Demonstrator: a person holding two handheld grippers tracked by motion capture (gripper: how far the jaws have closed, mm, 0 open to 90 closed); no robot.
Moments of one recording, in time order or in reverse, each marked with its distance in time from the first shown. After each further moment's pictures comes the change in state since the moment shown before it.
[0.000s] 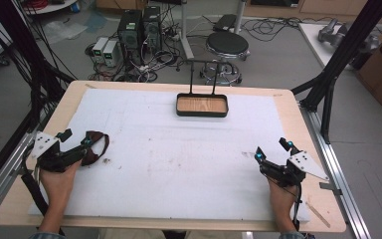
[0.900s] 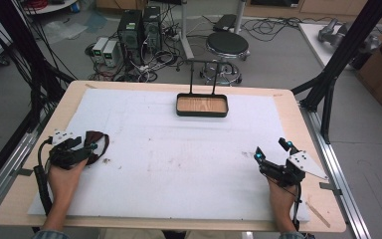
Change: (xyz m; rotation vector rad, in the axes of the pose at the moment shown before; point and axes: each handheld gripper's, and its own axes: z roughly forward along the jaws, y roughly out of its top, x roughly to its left) left arm 0.003 -0.018 0.033 0.318 0.071 -0.007; right arm 0.000 -0.001 0.001 0.010 0.003 0.000
